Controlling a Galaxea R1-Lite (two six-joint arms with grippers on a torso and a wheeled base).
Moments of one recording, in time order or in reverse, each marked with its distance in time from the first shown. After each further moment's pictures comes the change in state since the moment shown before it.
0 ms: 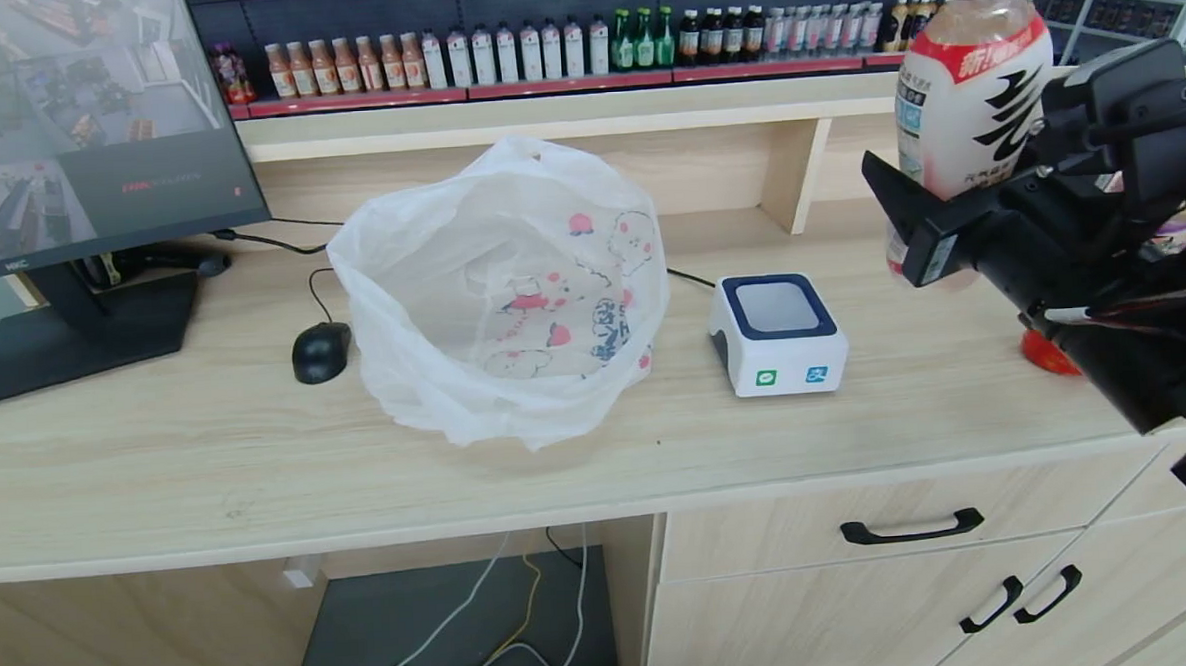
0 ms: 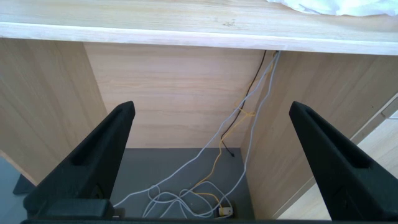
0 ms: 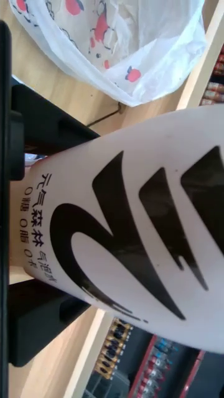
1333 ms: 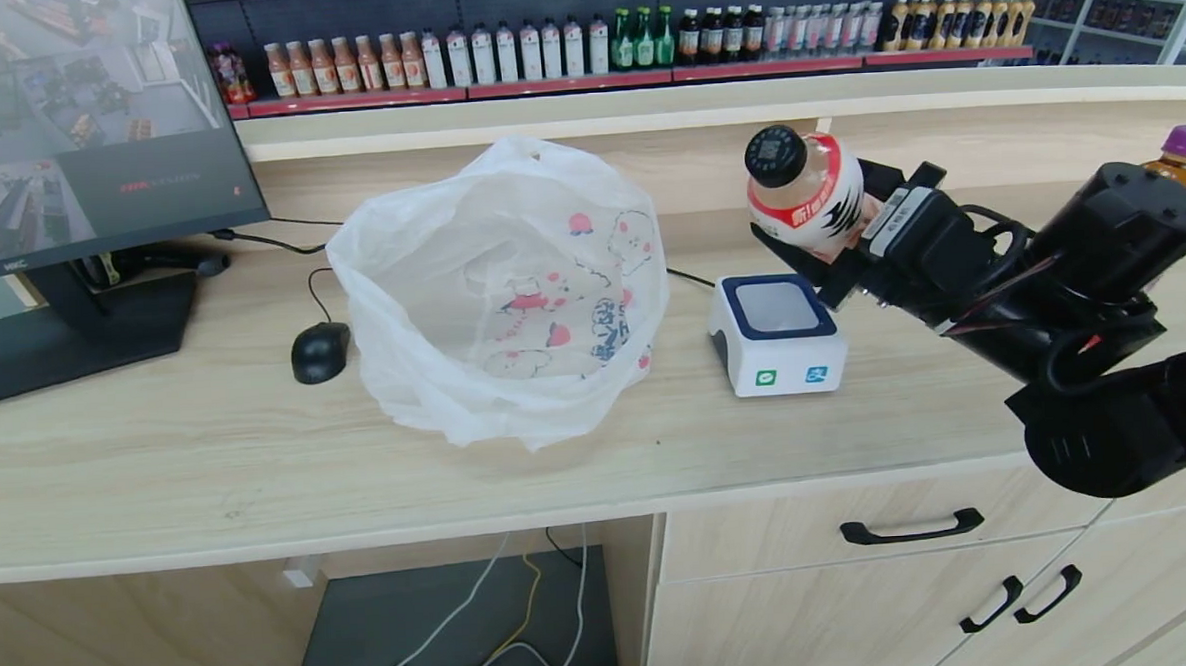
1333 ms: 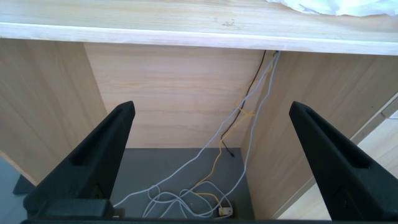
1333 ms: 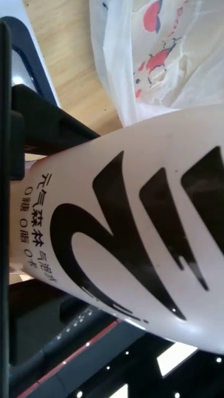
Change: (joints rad) left arm 0.000 0.000 0.000 0.000 0.000 0.000; right arm -0.129 0.276 -0.198 -0.059 0.610 -0.385
